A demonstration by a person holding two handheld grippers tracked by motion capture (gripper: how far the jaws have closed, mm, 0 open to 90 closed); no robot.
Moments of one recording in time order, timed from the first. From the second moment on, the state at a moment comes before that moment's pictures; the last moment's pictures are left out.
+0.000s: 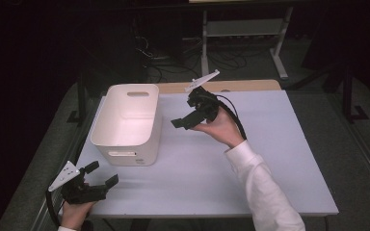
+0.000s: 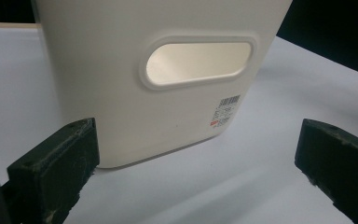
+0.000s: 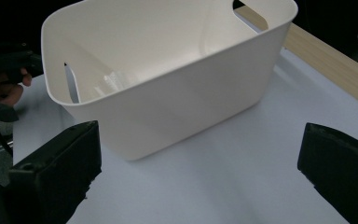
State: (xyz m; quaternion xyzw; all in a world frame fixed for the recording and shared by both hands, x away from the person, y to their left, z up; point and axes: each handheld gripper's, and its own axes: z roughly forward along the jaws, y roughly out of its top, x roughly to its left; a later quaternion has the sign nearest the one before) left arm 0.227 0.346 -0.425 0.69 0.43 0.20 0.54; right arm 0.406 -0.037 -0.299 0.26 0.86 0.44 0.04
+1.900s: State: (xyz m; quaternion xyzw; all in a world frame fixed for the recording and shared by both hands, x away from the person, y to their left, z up) left arm 0.228 0.344 -0.425 0.70 0.44 0.20 0.53; right arm 0.380 -0.136 -0.340 0.29 0.85 0.45 0.05
